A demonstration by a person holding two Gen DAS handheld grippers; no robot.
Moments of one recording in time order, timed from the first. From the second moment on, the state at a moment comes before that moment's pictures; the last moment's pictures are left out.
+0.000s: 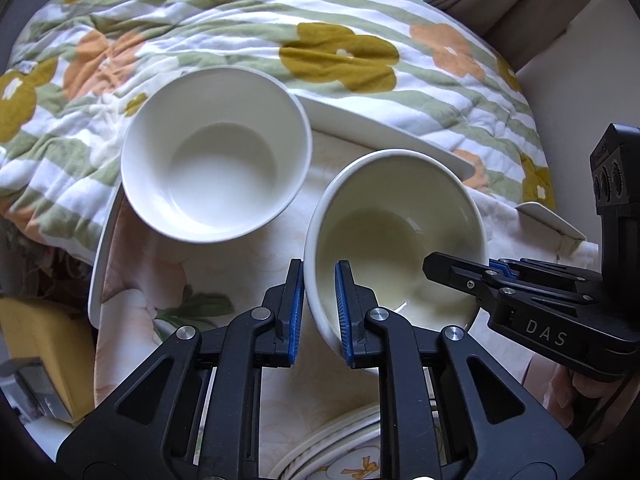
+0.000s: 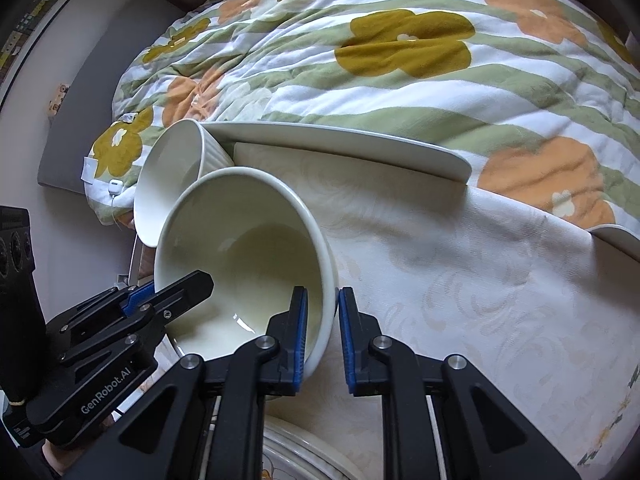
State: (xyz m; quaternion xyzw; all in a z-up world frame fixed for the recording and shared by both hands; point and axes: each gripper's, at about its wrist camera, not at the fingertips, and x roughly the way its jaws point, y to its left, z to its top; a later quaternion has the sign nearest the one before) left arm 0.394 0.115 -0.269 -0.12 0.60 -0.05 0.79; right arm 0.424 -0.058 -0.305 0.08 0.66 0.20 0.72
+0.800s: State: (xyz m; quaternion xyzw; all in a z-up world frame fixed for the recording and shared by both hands) left arm 0.301 -0.087 -0.155 -0.09 0.52 -0.13 0.84; right arm 0.323 -0.259 -0.185 0.11 0.58 0.16 0.79
